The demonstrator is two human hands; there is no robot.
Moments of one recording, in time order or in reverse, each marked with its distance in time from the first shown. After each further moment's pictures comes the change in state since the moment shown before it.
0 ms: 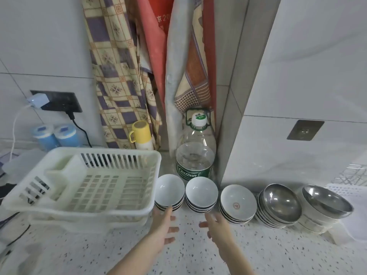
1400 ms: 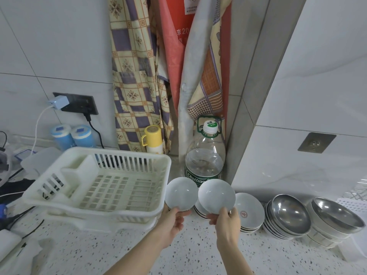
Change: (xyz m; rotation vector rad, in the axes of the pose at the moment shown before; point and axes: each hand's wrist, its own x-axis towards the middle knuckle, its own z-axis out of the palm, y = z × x) left_hand 0.007 0.015 -0.011 -0.308 -0.238 0.071; right_hand -0.015 -0.033 0.014 0.316 0.295 -0.222
